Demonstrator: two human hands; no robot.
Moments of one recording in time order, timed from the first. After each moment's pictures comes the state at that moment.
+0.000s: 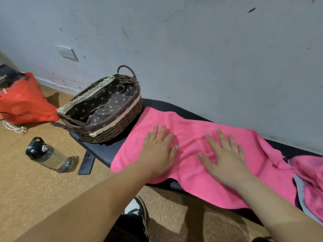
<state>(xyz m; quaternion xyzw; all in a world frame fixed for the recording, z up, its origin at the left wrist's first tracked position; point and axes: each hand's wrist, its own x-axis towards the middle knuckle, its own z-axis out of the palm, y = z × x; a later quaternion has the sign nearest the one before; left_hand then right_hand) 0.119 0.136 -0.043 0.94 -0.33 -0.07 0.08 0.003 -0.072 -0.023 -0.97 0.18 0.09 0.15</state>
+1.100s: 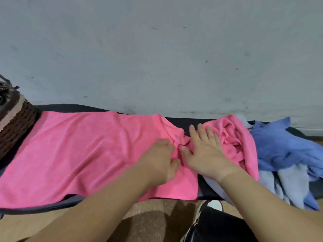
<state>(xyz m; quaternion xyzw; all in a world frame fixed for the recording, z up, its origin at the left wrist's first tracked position) -0.006 -0.076 -0.033 0.80 -0.54 -0.21 0.10 -0.118 -0.207 -0.015 -0.92 0.34 0.09 0.18</state>
